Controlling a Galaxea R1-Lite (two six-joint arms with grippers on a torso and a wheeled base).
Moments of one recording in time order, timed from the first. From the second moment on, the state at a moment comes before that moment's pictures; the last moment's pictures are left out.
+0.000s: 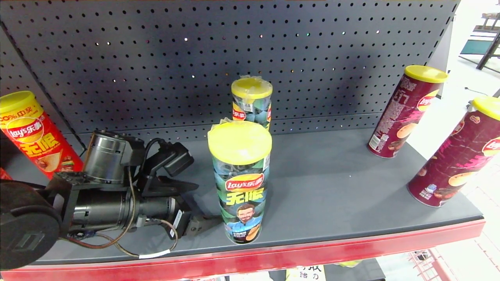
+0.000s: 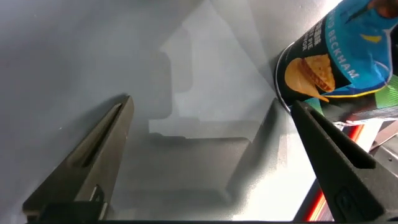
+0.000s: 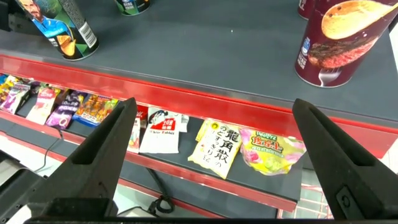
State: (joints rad) left arm -0.48 1.61 -0.69 -0.28 -0.34 0.18; right arm 0.39 0.41 -0.32 0.06 0.04 0.04
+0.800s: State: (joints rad) left arm -0.36 1.11 -0.43 -0.15 -0.14 0.07; right arm 0.28 0.36 -0.26 0.23 -0.09 0.04
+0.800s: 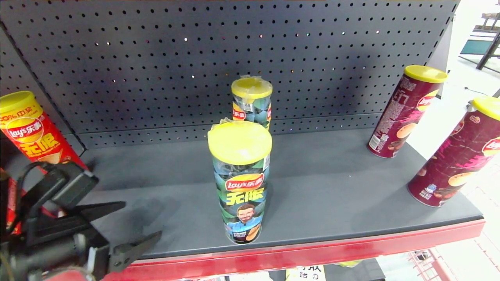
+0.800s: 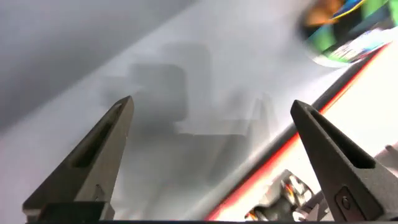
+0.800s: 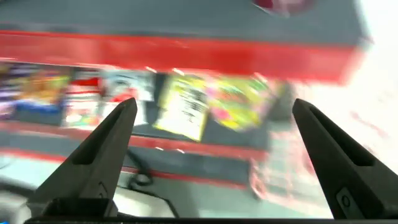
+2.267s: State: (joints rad) left arm 0.00 0.02 -0.03 0.02 -0.14 -0.06; right arm 0.00 0.03 -0.16 0.26 -0.03 -0.06
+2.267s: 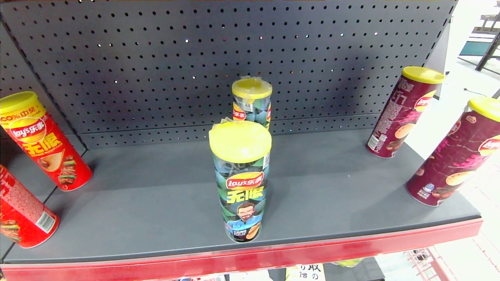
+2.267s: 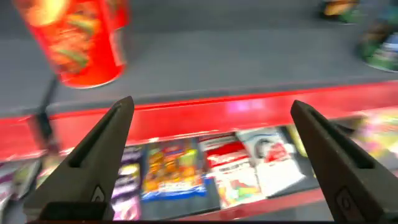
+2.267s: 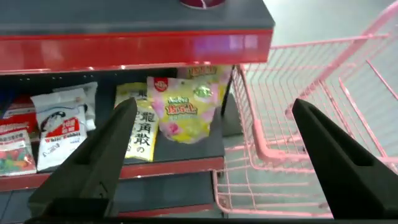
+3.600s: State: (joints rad) left arm 0.00 0.00 0.00 0.00 -0.04 0.00; right arm 0.00 0.01 0.00 0.00 0.03 -0.01
